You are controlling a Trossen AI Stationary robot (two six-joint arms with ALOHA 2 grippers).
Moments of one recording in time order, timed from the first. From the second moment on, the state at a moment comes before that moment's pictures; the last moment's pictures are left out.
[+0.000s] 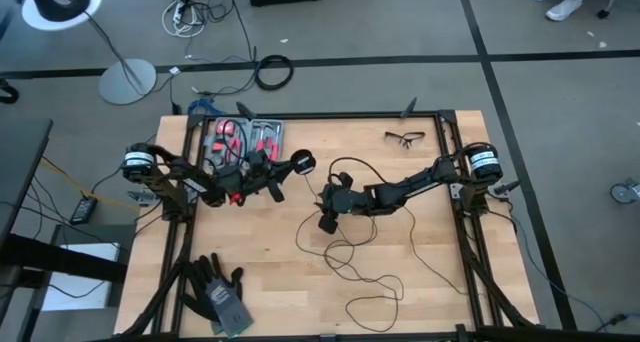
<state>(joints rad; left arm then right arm) 0.12 1.63 0.28 1.54 -0.30 -0.39 0.11 1.86 0.96 0.26 0.39 0.30</state>
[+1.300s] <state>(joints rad) 0.09 1.63 0.28 1.28 -0.32 -0.42 0.03 1.72 1.12 -0.12 0.64 0.27</state>
